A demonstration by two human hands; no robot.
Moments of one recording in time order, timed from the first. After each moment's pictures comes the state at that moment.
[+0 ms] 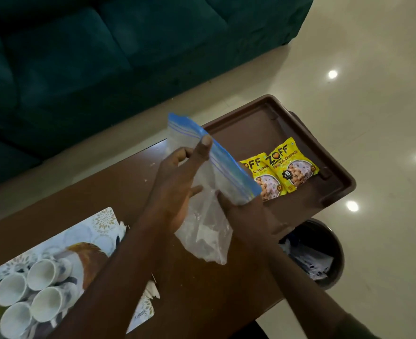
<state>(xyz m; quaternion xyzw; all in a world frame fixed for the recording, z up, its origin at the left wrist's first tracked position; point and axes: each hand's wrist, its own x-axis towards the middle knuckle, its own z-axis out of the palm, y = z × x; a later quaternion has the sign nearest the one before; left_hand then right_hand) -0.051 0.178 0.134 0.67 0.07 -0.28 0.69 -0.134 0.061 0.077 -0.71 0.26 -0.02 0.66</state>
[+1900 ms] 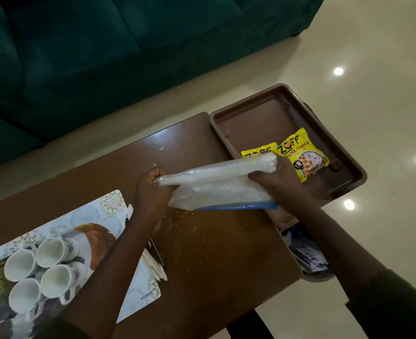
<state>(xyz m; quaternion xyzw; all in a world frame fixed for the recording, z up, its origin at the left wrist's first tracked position) -0.066 0.258 0.049 0.78 0.15 -0.17 0.59 -0.111 0.012 0.071 -0.82 0.24 0.02 0.52</state>
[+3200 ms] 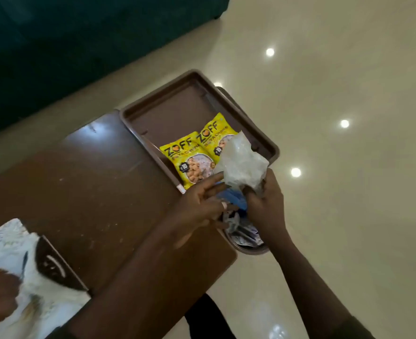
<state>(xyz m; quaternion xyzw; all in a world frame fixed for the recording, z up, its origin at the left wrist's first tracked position) -0.147 0.072 0.055 0.50 -0.04 -0.55 0.67 -0.232 -0.070 0.061 -0.79 0.37 -0.15 0.47</state>
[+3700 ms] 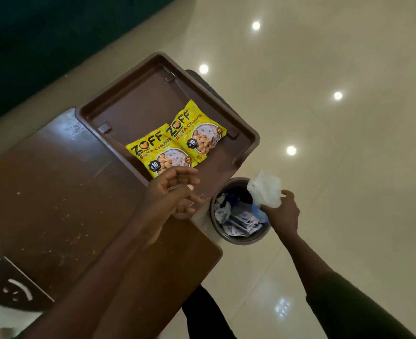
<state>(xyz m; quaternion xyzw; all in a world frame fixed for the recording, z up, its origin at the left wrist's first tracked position) -0.129 0.046 0.035 0.62 -0.02 -0.48 0.63 -0.326 -0.176 -0.068 -0.72 0.60 0.00 0.35</state>
